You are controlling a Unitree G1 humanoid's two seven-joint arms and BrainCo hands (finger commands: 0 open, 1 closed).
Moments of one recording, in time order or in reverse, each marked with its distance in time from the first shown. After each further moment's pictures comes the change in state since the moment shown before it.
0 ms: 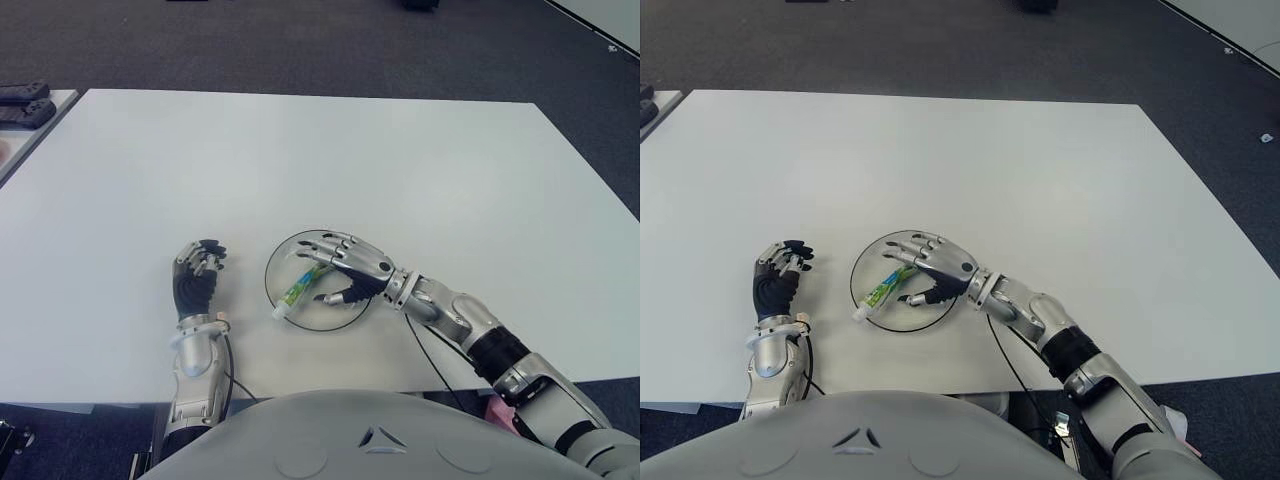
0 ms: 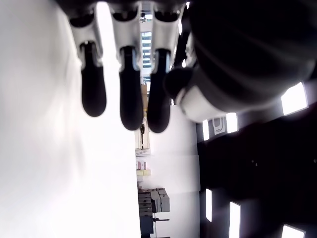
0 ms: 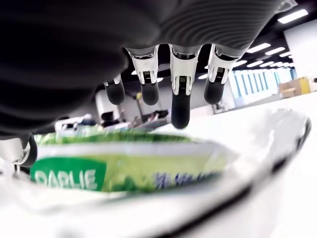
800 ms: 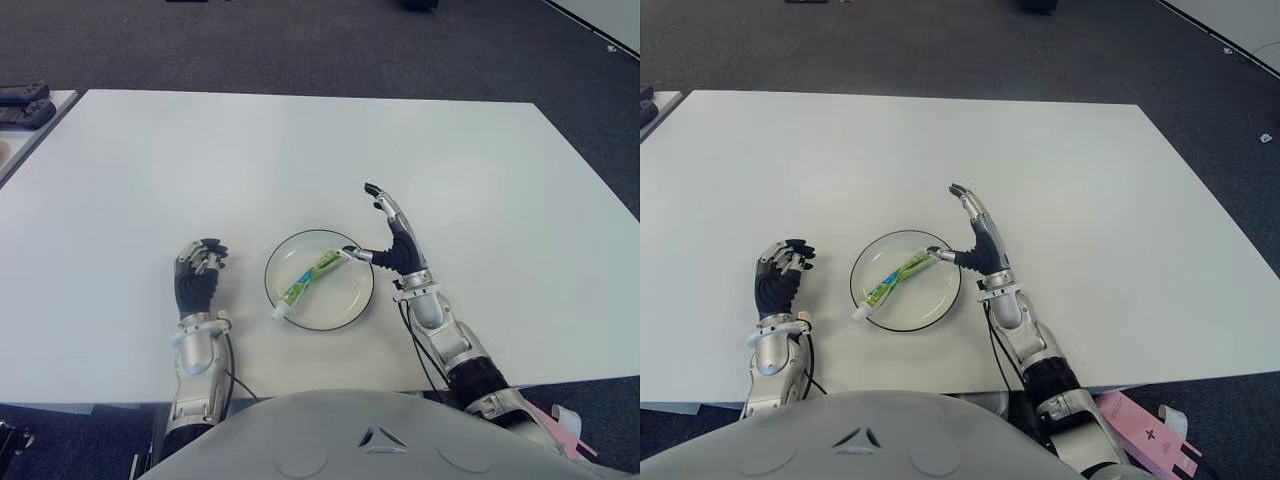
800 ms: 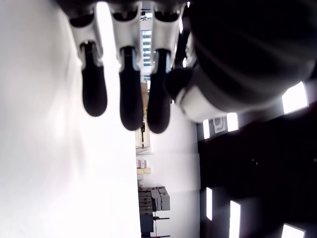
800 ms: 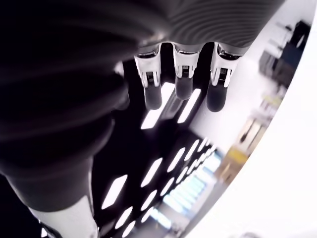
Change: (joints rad) left arm -0.011 0.001 -0.004 0.003 -0.004 0.008 0.000; right arm 0.175 0.261 -0.337 0.139 0.418 -0.049 -0.206
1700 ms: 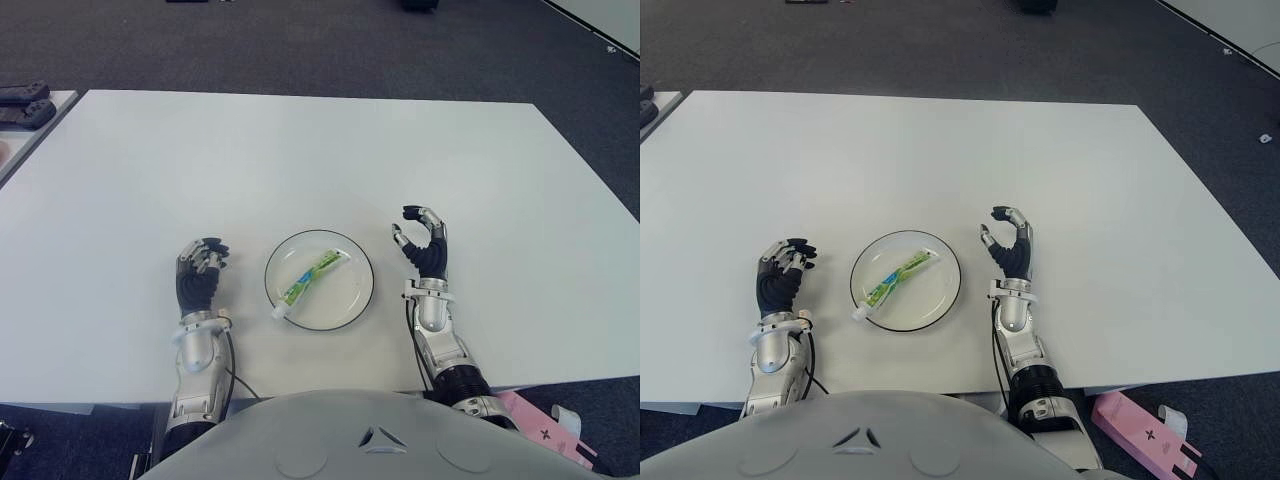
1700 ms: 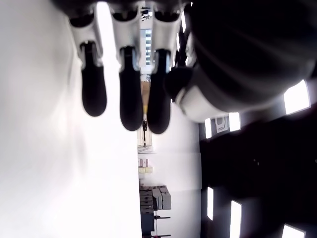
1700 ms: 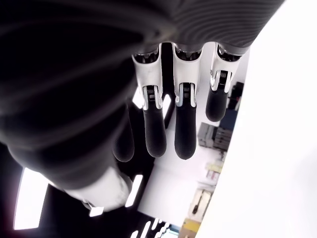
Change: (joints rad) left arm -0.001 0.010 -0.003 0.001 -0.010 0.014 0.000; right arm 0.014 0.145 -0.184 0.125 0.127 0.046 -0.082
